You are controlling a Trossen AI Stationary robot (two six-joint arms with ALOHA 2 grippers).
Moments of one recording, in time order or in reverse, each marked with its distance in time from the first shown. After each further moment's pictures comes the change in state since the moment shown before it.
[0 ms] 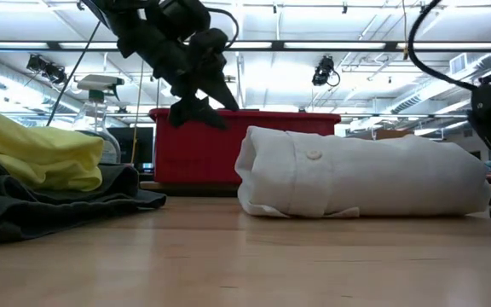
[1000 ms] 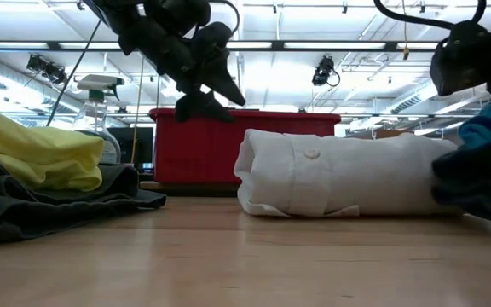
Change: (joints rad) left arm -0.028 0.000 0.000 0.062 -0.058 0.032; right arm -0.069 -0.003 0.225 -0.310 0.154 -0.529
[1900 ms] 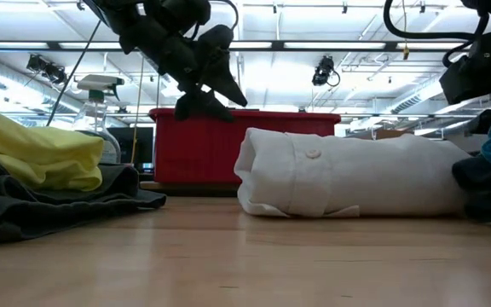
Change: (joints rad) left arm -0.004 0.000 0.000 0.022 -0.071 0.000; right arm 0.000 -0.001 -0.032 -0.083 -0.010 -0.256
